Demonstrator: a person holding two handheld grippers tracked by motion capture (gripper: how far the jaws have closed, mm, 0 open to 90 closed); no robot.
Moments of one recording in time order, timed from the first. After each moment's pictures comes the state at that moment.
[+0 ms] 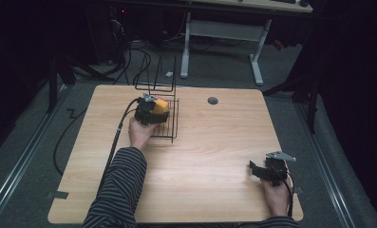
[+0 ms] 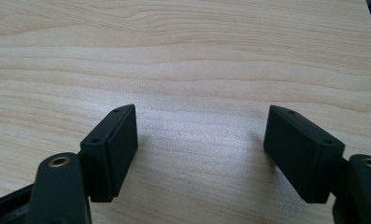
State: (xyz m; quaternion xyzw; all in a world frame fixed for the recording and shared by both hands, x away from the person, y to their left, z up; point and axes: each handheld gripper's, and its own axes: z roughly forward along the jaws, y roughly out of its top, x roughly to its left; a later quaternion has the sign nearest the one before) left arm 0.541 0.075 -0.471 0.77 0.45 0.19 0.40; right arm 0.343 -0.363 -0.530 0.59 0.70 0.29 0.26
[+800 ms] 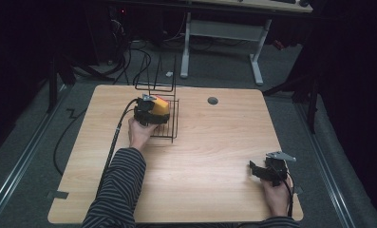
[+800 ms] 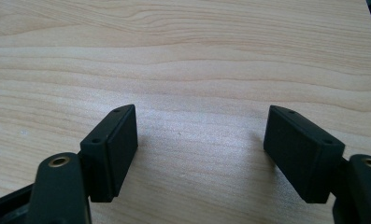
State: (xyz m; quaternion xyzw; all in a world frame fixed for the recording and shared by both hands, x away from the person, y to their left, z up) left arm 0.544 0.081 -0.474 0.78 0.46 0.15 0.41; right arm 0.343 -0.363 -0.530 0.59 0.70 0.29 0.26
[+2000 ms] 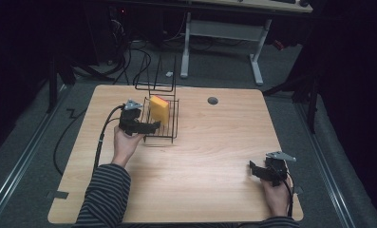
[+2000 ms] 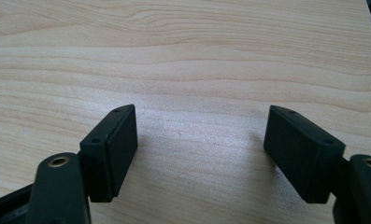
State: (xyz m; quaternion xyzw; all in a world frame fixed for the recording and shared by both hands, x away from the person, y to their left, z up) left arm 0.483 0.122 -0.443 0.77 0.43 0.15 0.45; right arm 0.343 -0.363 -0.530 0.59 0.70 0.29 0.26
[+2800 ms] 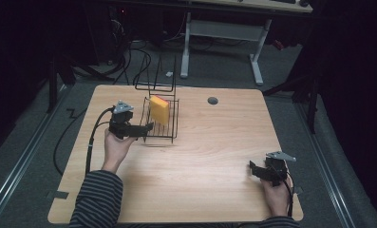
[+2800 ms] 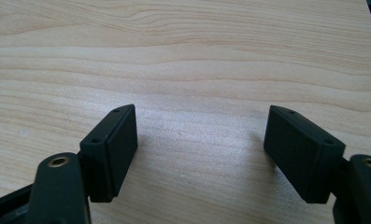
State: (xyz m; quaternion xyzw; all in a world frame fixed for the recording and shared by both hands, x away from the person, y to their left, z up) left arm 0.460 0.143 -0.429 0.76 0.42 0.17 0.46; right arm 0.343 -0.363 -0.530 0.59 0.70 0.29 0.26
